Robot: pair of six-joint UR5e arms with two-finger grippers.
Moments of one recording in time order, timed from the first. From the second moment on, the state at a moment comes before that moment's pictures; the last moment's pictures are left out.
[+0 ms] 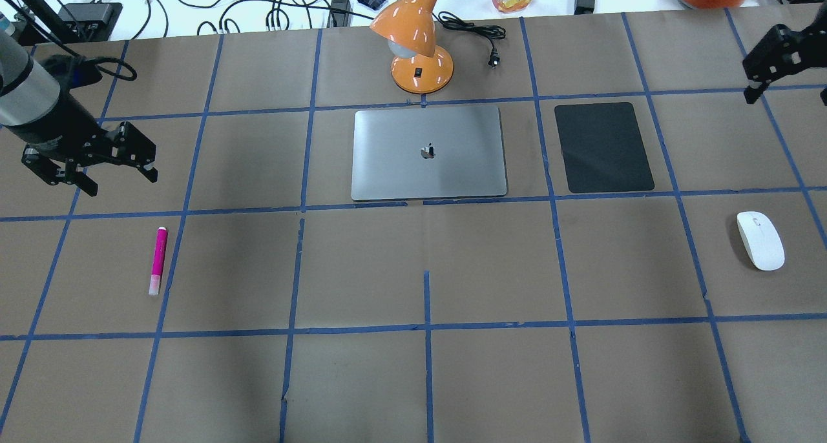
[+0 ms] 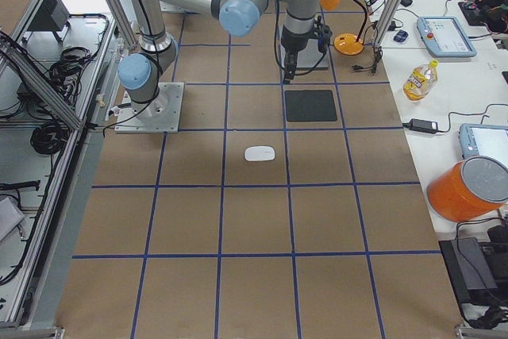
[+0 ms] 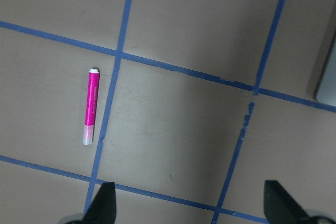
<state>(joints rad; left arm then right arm) -1.14 -1.66 -1.80 -1.35 1.57 0.26 1.11 -1.43 1.48 -1.56 -1.63 -0.36</state>
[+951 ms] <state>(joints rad) -1.07 -1.83 -2.06 -0.90 1.70 0.17 0.88 -1.31 2.02 -2.16 -1.65 -0.60</state>
